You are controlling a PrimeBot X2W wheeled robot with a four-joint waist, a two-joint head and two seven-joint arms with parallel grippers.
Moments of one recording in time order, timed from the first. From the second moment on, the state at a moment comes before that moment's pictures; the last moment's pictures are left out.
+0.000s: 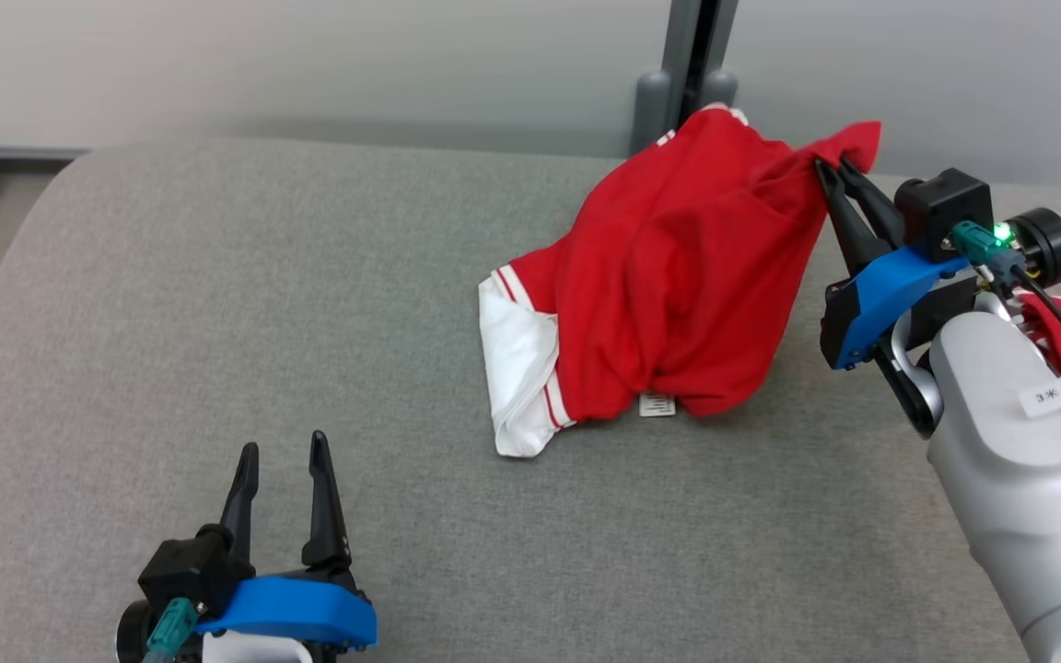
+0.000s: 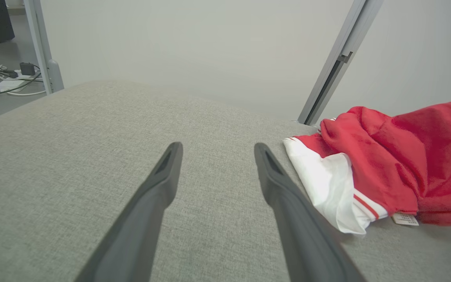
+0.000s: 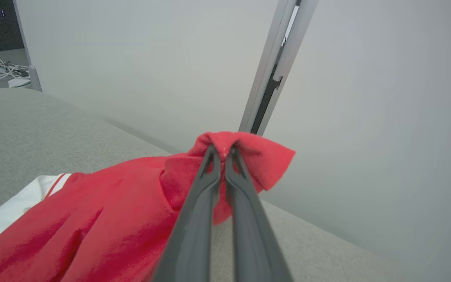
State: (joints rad) left arm -0.06 0.05 -0.15 0.27 -0.34 0.03 -0.26; right arm -0.85 -0.21 0.27 0.91 0.08 0.13 -0.26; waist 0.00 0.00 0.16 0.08
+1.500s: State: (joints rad) left arm -0.15 0.05 -0.22 0.26 -0.36 0.02 -0.26; right arm -0.85 -0.29 -0.19 0.80 -0.21 0.13 -0.09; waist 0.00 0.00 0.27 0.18
